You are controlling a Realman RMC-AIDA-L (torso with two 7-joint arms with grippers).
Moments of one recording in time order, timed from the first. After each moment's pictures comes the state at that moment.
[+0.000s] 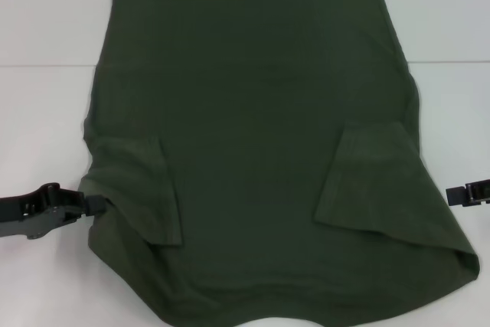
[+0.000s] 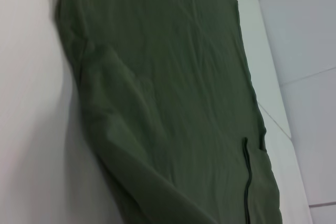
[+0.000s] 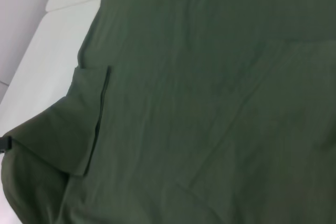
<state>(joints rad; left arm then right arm) -0.44 -2.00 0.46 0.69 2.22 1.60 -2.37 0.61 1.88 -0.61 -0.77 -2.37 -1.69 2.29</state>
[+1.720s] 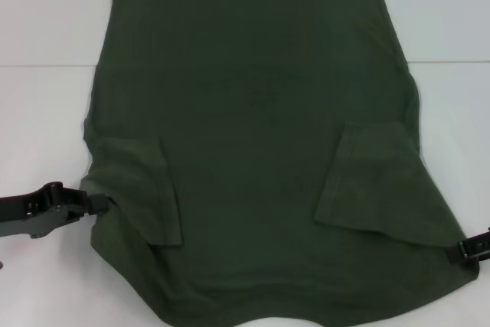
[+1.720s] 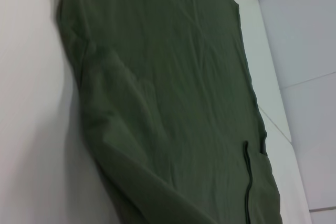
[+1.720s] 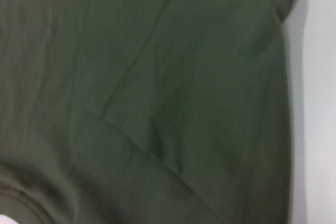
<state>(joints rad) -0.44 -2.00 0.45 0.69 2.22 1.59 -2.37 0.64 1.95 -0.65 -0.75 -2.67 -1.59 2.34</state>
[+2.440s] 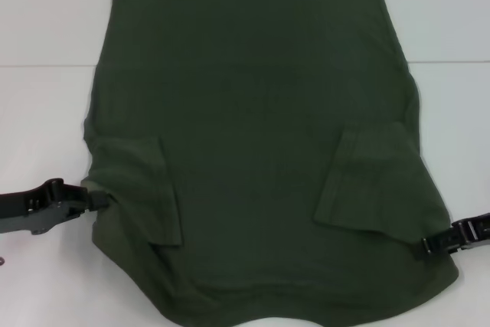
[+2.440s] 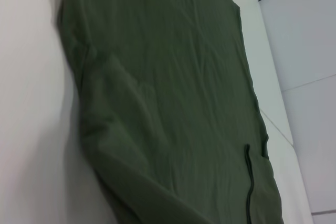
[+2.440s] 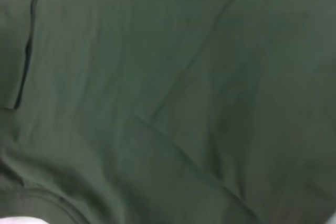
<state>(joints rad) -0.45 -2.00 0.45 0.69 2.22 1.58 -2.37 0.69 2.00 -0.66 -0.75 -2.66 -1.59 2.34</state>
